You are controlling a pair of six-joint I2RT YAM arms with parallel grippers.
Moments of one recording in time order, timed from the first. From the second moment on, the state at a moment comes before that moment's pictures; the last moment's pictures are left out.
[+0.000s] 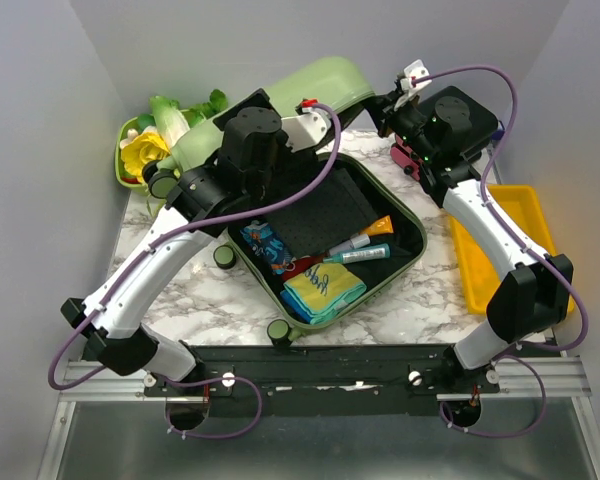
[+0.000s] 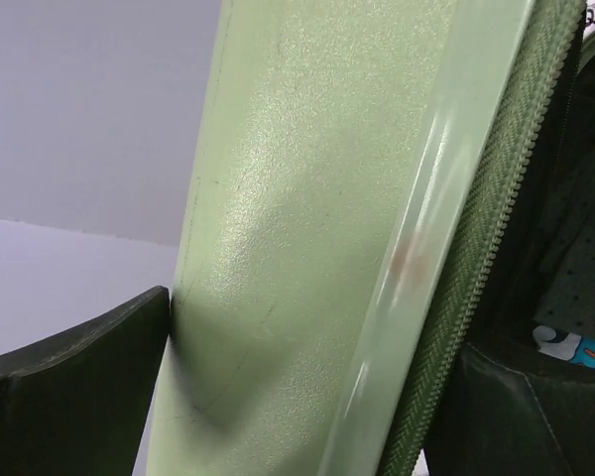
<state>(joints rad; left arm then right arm) -0.79 1.45 1.87 -0.71 -0.63 0.71 0.32 1.59 1.45 0.30 -0.34 -0.13</state>
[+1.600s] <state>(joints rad) -0.82 1.65 2.30 -1.10 -1.00 0.42 0.53 0.90 0.68 -0.41 0.21 0.54</state>
